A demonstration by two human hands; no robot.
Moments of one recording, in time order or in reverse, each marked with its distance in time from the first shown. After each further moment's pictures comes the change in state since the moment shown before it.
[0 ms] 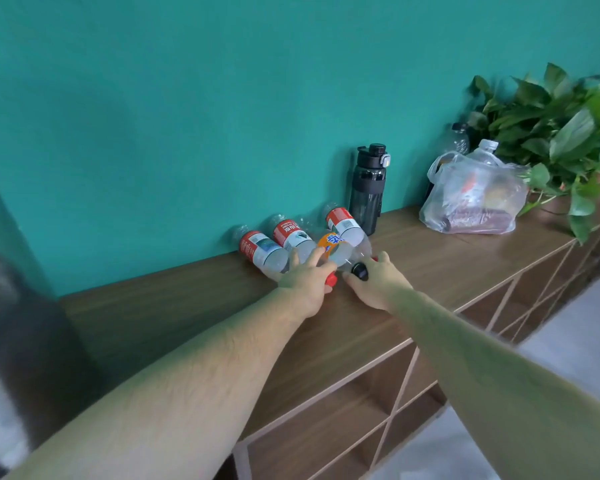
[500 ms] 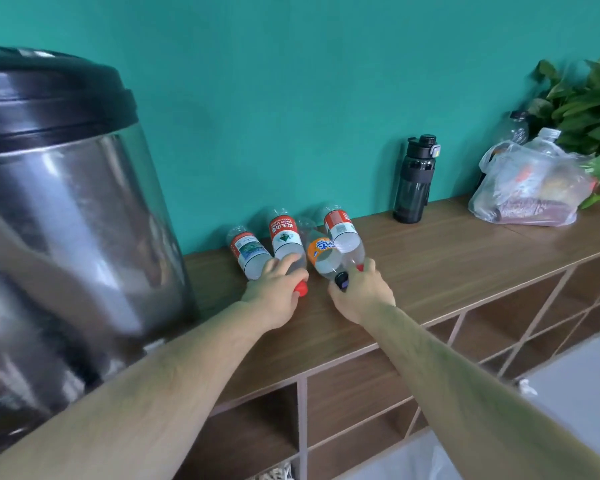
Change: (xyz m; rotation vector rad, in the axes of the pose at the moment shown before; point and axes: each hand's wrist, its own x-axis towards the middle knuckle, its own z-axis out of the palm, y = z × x) left_hand -0.154 -0.084 -0.032 0.060 0.099 -0.099; right_hand -0.103 -0.114 0.043 -0.071 -0.012 -0.072
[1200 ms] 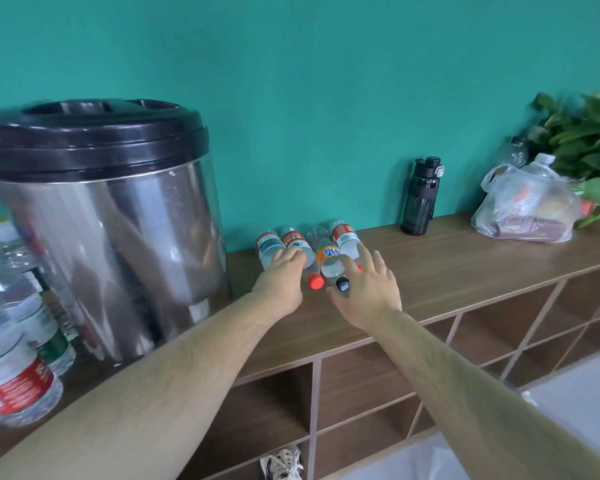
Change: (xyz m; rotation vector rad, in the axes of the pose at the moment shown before) left_hand -0.048 0.009 -0.053 -0.119 0.131 -0.039; right_hand -0.067 -0.033 -0.041 -0.149 0.130 -0.246
